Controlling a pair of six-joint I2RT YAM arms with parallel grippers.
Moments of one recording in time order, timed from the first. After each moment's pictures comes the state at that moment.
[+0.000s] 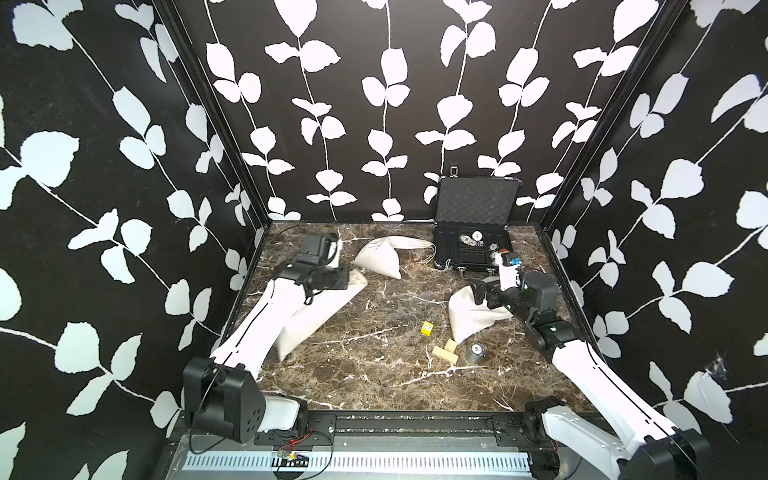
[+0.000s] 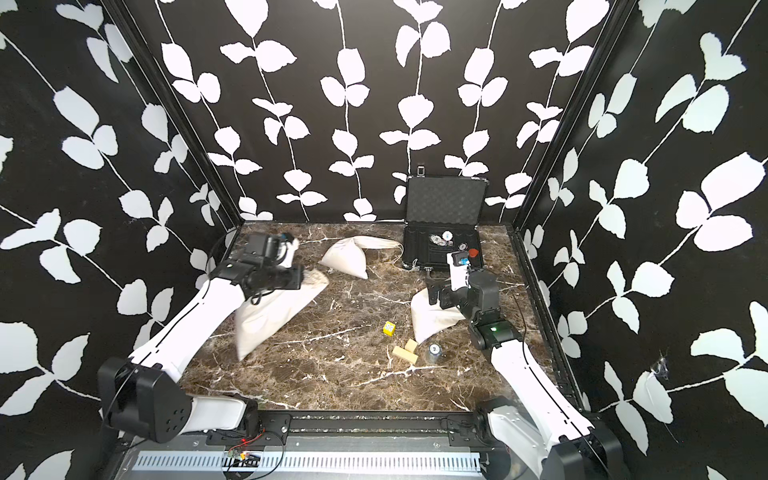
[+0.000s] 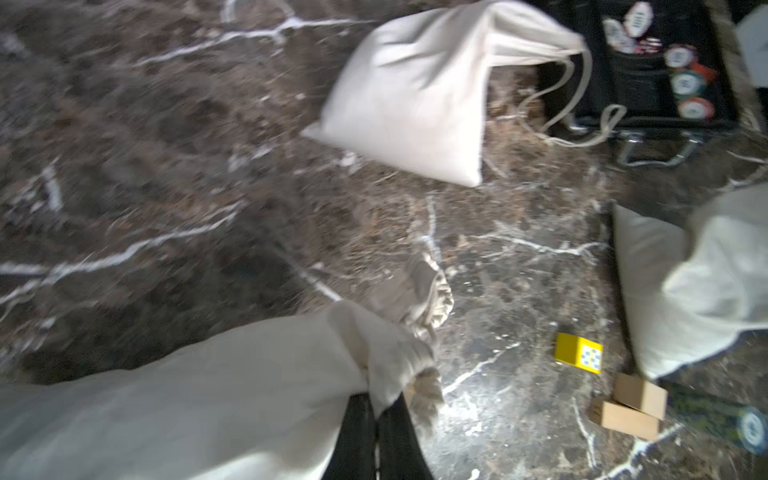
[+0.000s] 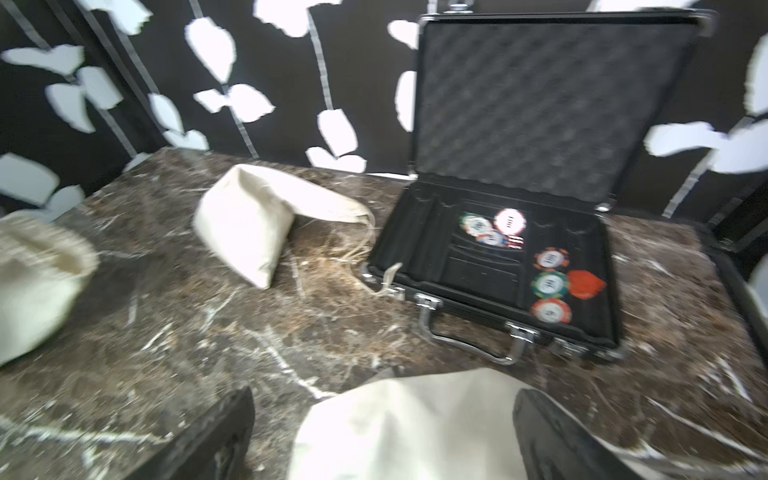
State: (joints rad) left arm -0.36 1.39 1.23 -0.71 0.15 -0.16; right arm 0.30 0.97 0.65 -0.04 -0.17 0.01
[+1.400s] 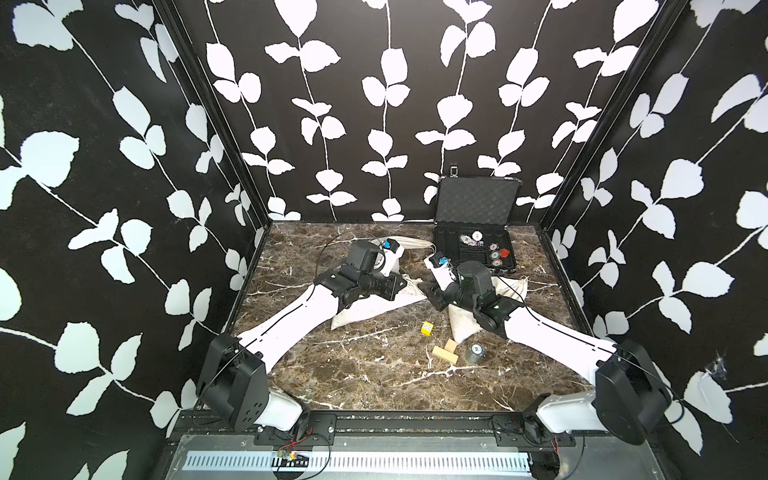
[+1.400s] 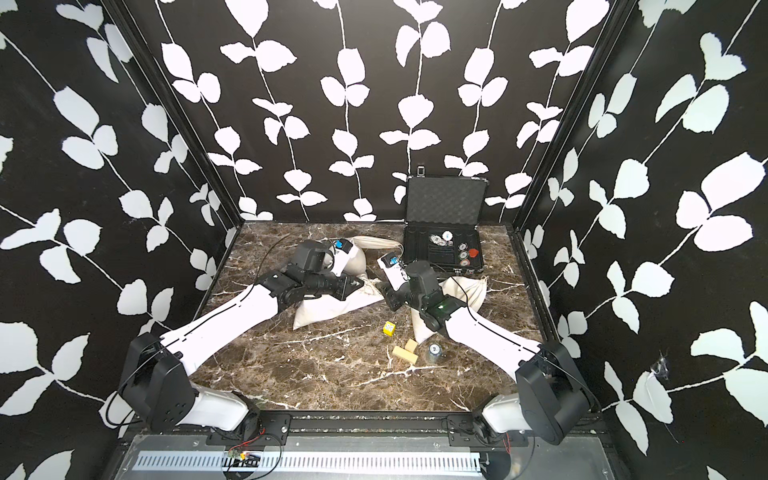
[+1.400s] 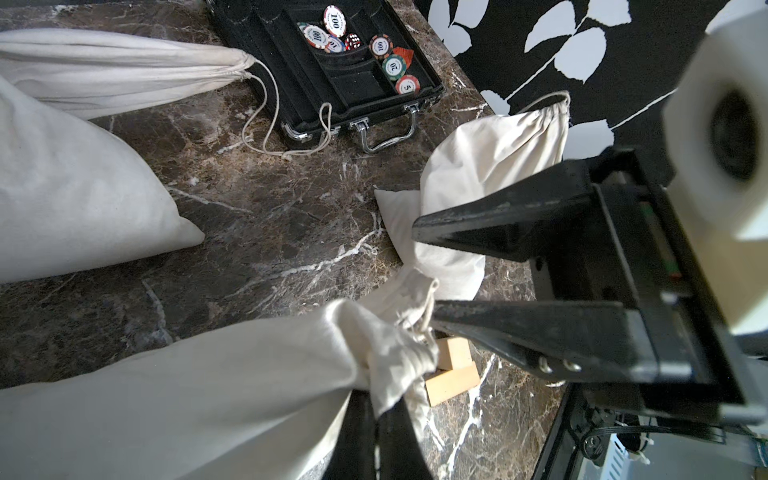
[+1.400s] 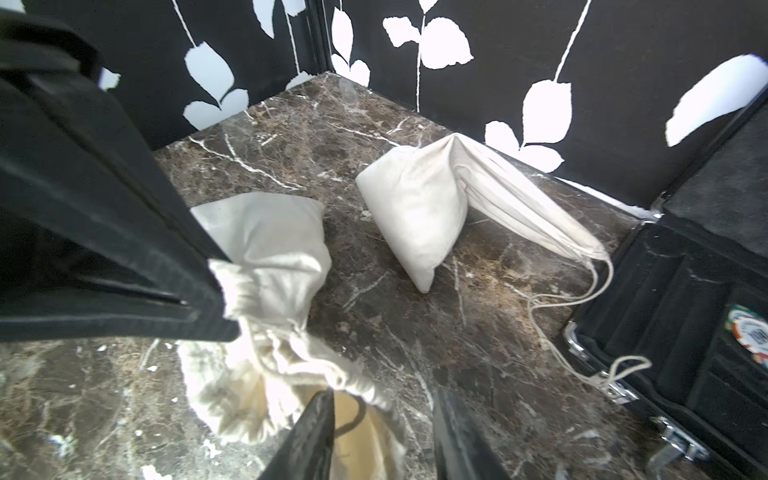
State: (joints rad) left arm -0.62 1.44 1.14 -0.38 0.40 -0.21; right arm 0.64 1.38 0.86 0.06 -0.22 -0.06
